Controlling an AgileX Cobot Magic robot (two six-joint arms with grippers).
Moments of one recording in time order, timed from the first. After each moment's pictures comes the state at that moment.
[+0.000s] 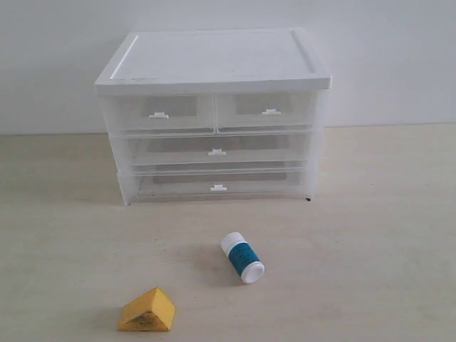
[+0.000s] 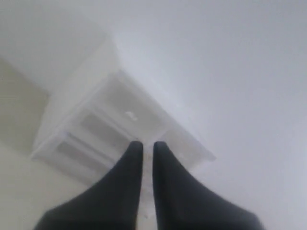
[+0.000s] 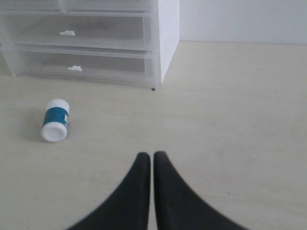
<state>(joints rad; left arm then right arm) 0.06 0.01 -0.11 -1.25 0.34 0.41 0.33 0.01 0.00 -0.01 0.35 0.05</state>
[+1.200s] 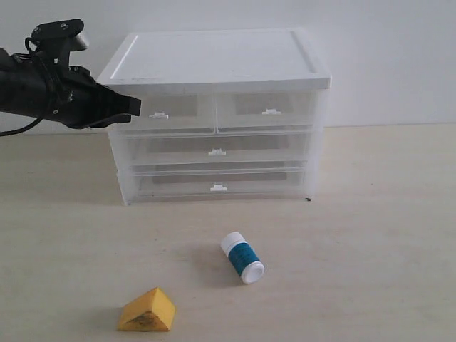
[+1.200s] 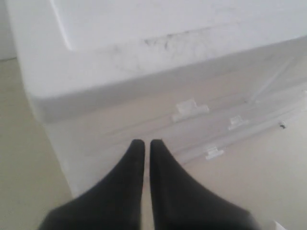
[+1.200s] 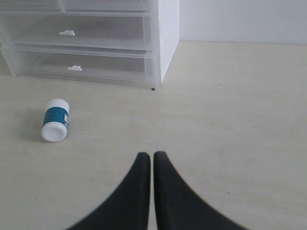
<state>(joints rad) -0.23 1.71 -1.17 -0.92 0.32 0.89 0.33 0.01 0.00 -0.01 0.35 0.05</state>
